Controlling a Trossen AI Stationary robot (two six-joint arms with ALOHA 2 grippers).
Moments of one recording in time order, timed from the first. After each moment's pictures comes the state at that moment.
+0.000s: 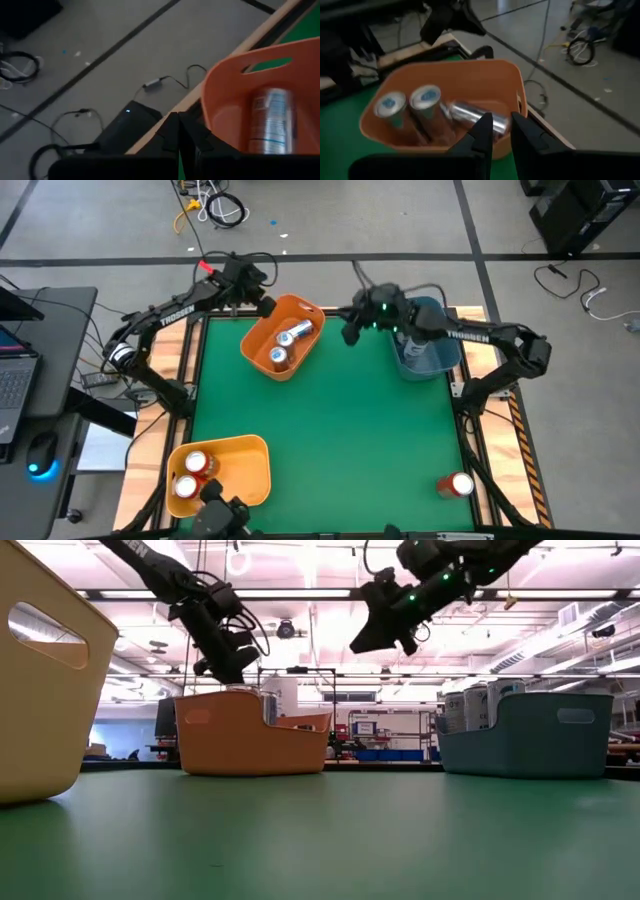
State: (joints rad) left arm 0.90 1.52 1.17 -0.39 -0.04 0.14; right arm -0.49 1.49 1.09 -0.02 -0.01 0.12
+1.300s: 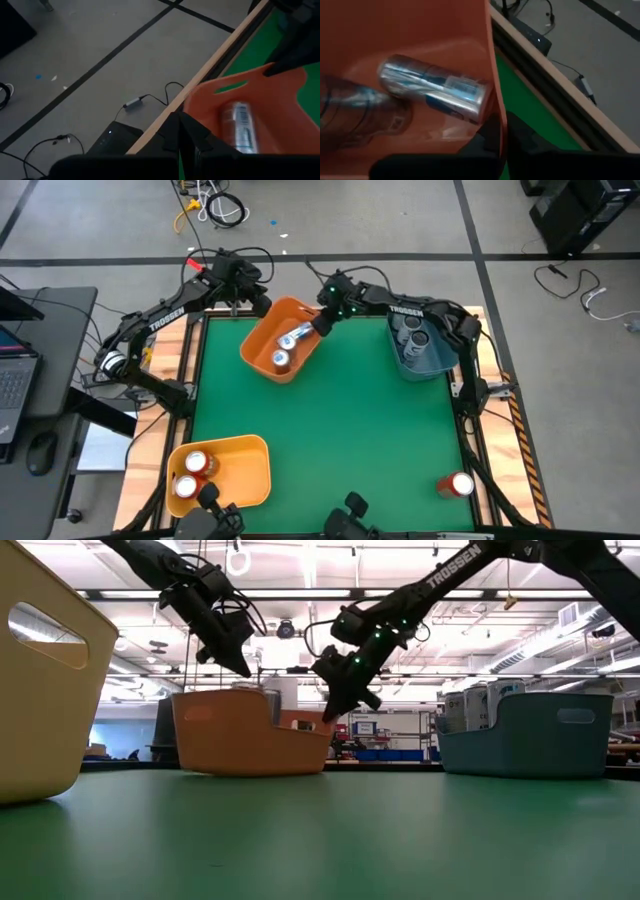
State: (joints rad) left arm 0.92 1.43 1.17 -0.40 0.12 0.18; right arm -0.58 2.06 1.63 -0.44 -0.13 0.13
